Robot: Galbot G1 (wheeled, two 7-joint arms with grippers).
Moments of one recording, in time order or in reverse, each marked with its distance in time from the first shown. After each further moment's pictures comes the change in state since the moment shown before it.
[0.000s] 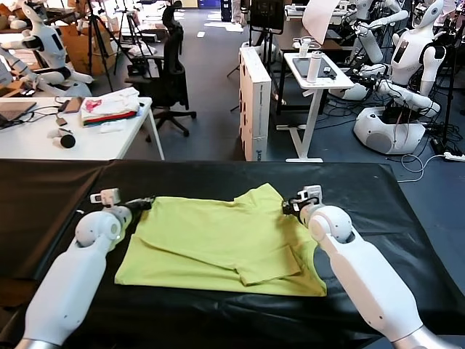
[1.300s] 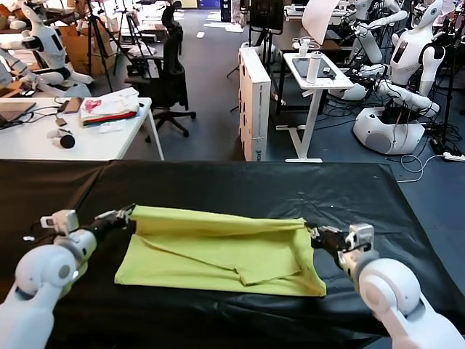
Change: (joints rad) left arm 0.528 0.131 -0.335 -0.557 -0.110 -0.027 -0.007; right arm -0.636 -0.175 0.345 0.627 0.049 -0.006 0.041
